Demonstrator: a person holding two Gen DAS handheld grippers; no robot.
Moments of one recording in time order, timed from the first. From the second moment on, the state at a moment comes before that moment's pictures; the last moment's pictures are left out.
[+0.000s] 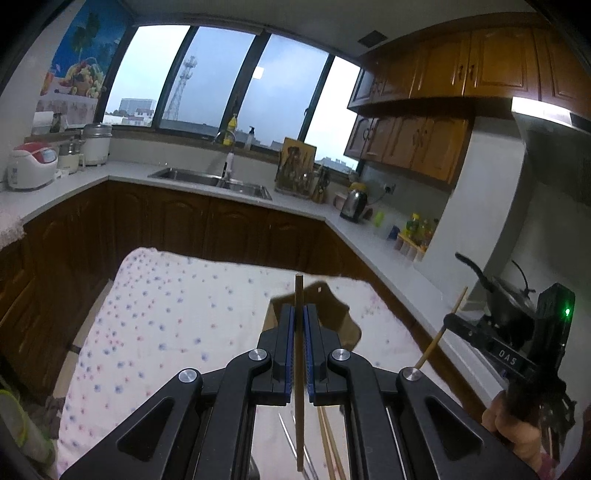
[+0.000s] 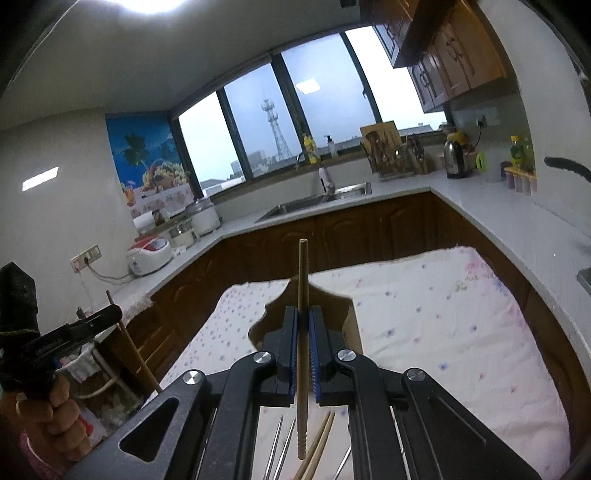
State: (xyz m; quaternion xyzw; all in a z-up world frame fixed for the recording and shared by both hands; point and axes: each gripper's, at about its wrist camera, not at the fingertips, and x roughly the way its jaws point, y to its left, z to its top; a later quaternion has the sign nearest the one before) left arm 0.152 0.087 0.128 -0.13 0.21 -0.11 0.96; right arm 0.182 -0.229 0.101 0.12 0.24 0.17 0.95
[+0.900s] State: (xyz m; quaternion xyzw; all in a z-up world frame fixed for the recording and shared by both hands) left arm 0.303 0.059 0.065 -0.14 0.10 -0.07 0.98; right arm 0.291 -0.223 0.095 0.13 0.17 0.12 0.97
